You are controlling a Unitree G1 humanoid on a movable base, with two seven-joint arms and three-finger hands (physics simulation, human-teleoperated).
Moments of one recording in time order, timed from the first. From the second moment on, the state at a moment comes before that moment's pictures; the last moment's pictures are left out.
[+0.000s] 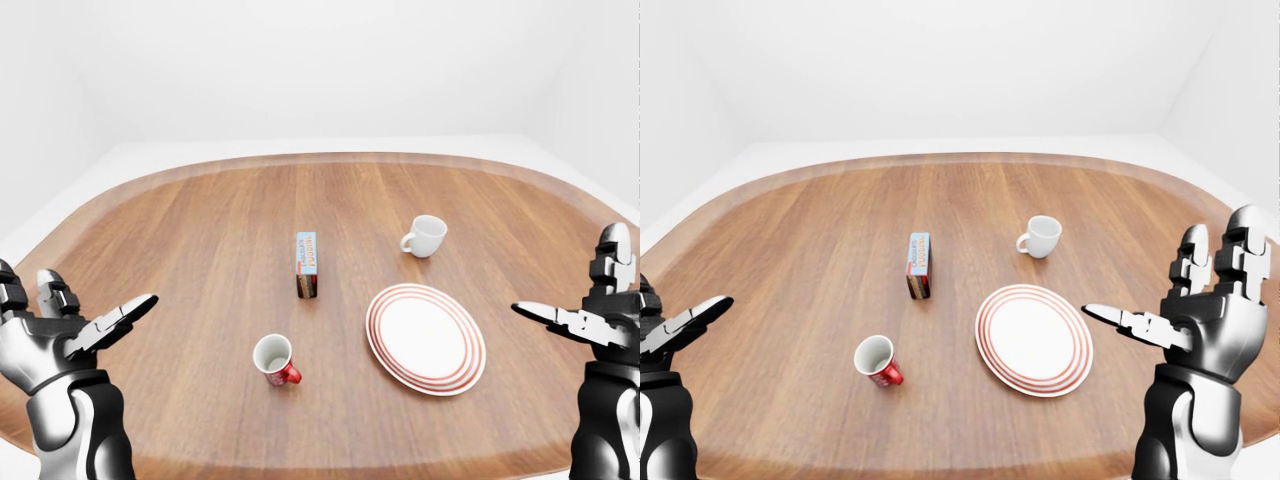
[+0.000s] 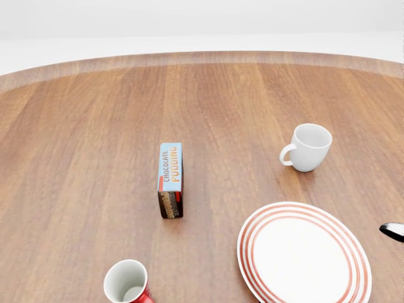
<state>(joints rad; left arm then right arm) 0.06 0.13 0.56 -0.39 -0.43 0.09 0.20 0.10 -0.10 -0.59 -0.57 0.38 0.09 0.05</state>
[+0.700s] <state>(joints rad) 0.06 0.12 0.56 -0.40 -0.43 0.09 0.20 0.06 0.01 0.11 -0.39 -0.14 0.09 0.04</state>
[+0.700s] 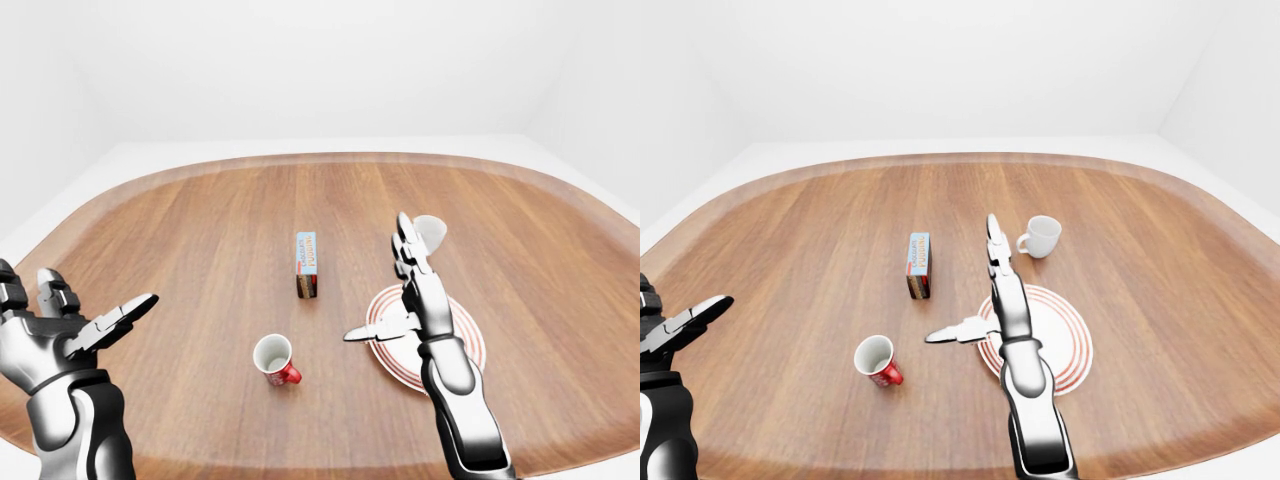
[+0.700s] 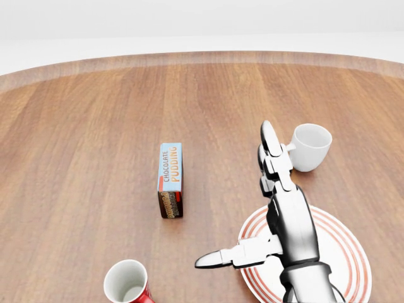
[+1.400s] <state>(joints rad) 0.06 0.12 0.56 -0.40 -0.43 0.09 0.20 0.03 0.11 0.41 0.07 -0.36 -0.06 -0.02</state>
